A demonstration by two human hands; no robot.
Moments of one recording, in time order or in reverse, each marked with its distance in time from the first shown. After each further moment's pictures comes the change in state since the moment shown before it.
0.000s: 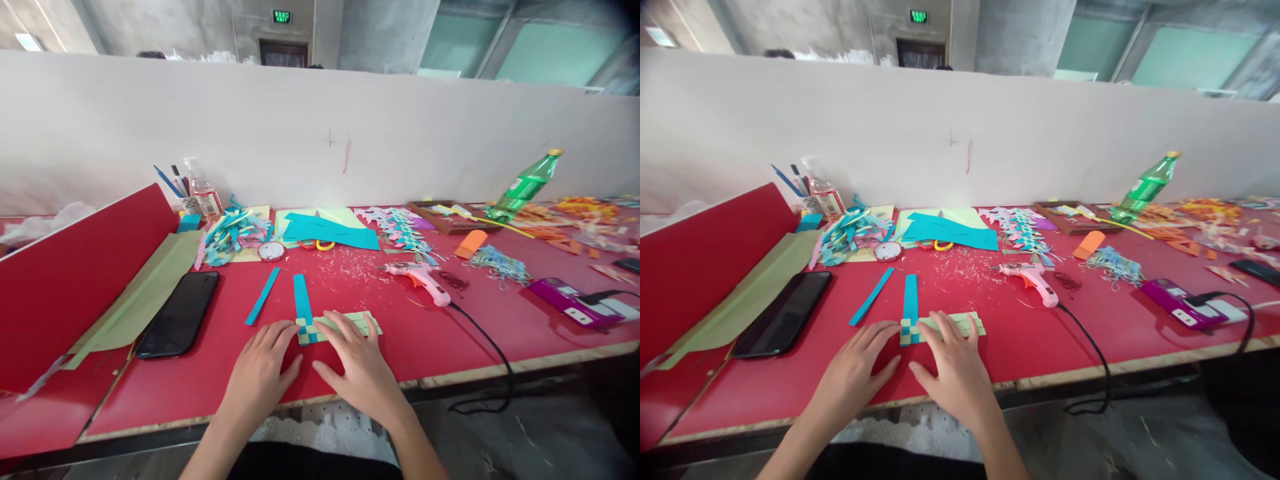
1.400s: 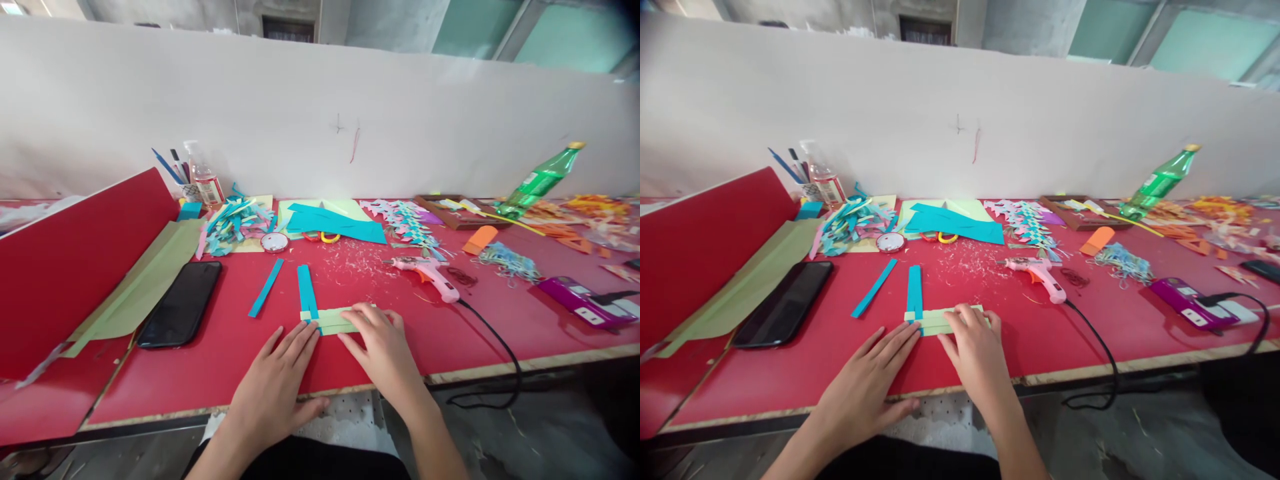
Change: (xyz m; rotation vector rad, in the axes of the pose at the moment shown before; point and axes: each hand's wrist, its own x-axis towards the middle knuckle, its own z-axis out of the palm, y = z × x) left_hand -0.013 0.011 0.001 0.126 -0.265 0.221; right_hand 0.005 0.012 -0.008 -0.163 0.133 0.094
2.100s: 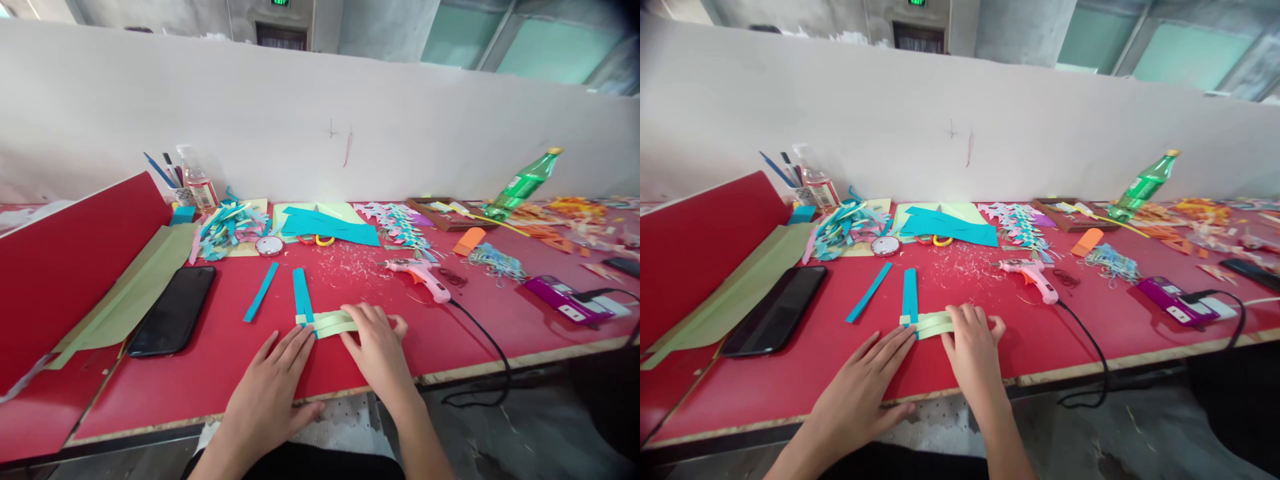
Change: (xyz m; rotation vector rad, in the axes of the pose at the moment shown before) left_hand -0.001 -0.002 0.004 -0.019 0.046 0.002; right_hand 0.001 -0.001 0.009 -0.078 0.127 0.121
